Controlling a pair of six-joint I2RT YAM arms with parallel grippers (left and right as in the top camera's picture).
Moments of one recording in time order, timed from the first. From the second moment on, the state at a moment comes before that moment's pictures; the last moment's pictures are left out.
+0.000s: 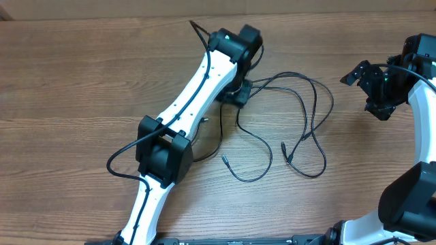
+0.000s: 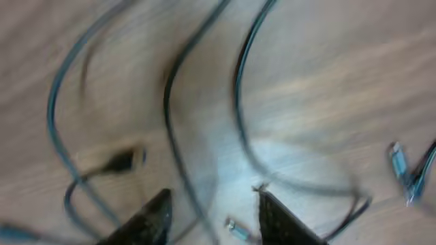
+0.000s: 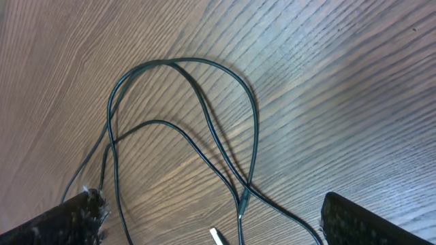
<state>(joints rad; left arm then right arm) -0.57 2.34 2.31 -1.50 0.02 -0.25 -0.31 1.73 1.52 -1.08 -0.30 0.46</state>
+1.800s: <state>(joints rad) -0.65 2.44 1.82 -0.19 0.01 -0.23 -0.31 1.73 1.52 -1.08 -0.30 0.46</state>
